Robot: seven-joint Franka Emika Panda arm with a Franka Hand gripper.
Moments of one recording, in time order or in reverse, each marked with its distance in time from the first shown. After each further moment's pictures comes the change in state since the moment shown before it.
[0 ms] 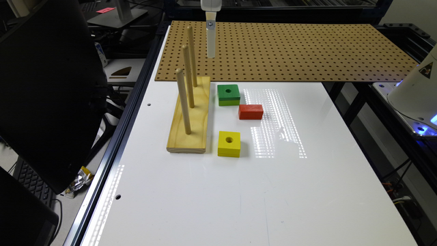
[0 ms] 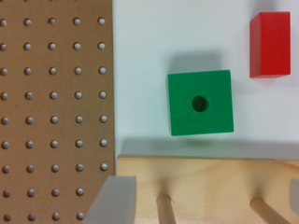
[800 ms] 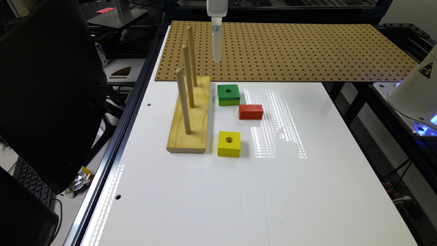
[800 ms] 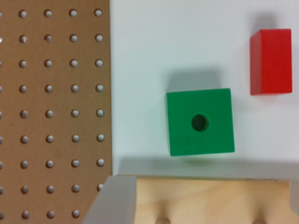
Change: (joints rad) arm 0.000 -0.019 0.000 -0.044 0.000 -0.001 0.002
